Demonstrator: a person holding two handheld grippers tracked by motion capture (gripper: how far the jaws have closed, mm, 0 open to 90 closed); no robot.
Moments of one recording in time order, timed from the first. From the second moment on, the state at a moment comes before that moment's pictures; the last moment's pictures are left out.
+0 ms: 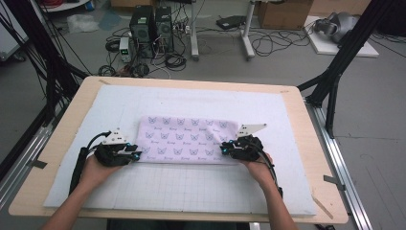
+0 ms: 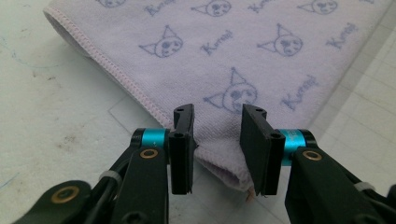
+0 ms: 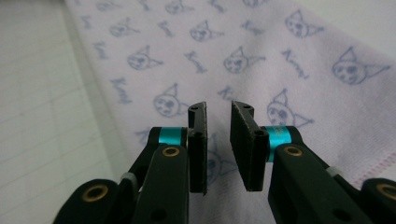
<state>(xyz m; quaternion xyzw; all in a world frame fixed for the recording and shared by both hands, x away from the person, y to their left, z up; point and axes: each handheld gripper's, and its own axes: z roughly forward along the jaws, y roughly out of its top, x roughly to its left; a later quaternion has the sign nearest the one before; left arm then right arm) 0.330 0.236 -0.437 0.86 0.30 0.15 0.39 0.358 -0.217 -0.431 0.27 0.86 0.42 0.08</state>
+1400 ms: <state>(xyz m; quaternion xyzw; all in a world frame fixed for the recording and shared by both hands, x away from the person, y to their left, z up) 0.292 0.247 -0.413 0.81 0.32 0.17 0.45 0.317 -0.246 -0.415 0.30 0.82 0.48 0.12</state>
